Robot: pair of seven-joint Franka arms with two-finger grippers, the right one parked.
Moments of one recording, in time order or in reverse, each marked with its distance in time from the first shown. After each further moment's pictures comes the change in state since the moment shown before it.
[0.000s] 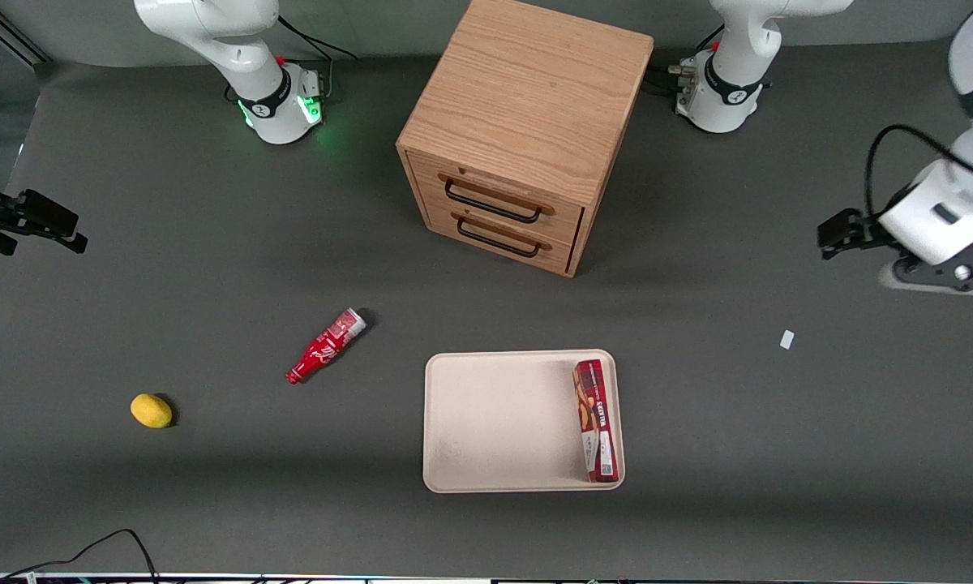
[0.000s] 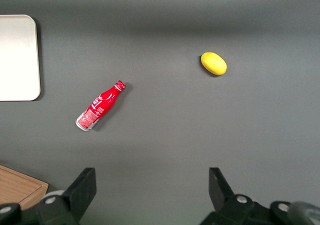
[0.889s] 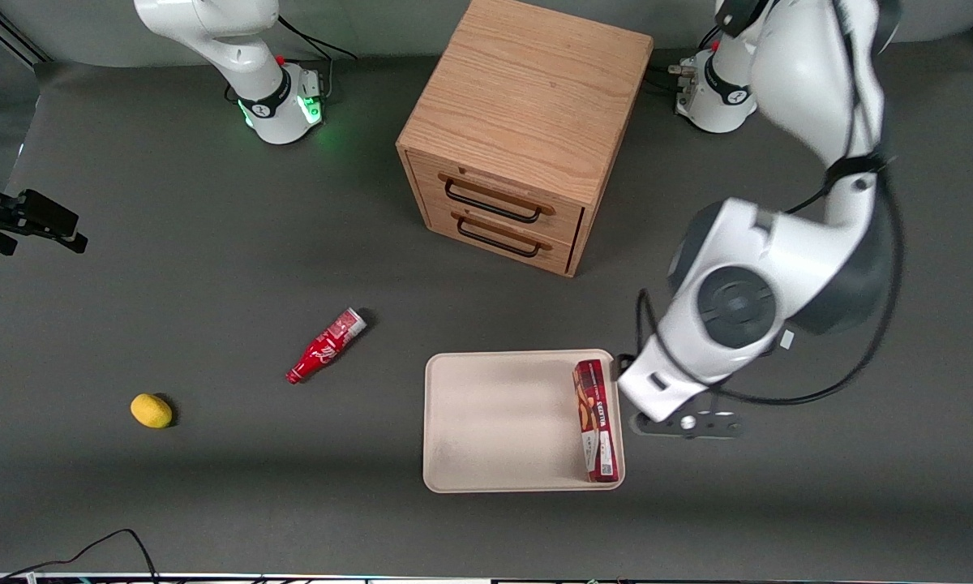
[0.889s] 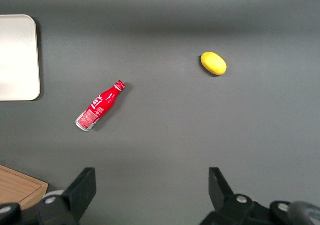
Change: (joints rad) arm -0.237 0.623 -0.105 0.623 0.044 0.036 -0.393
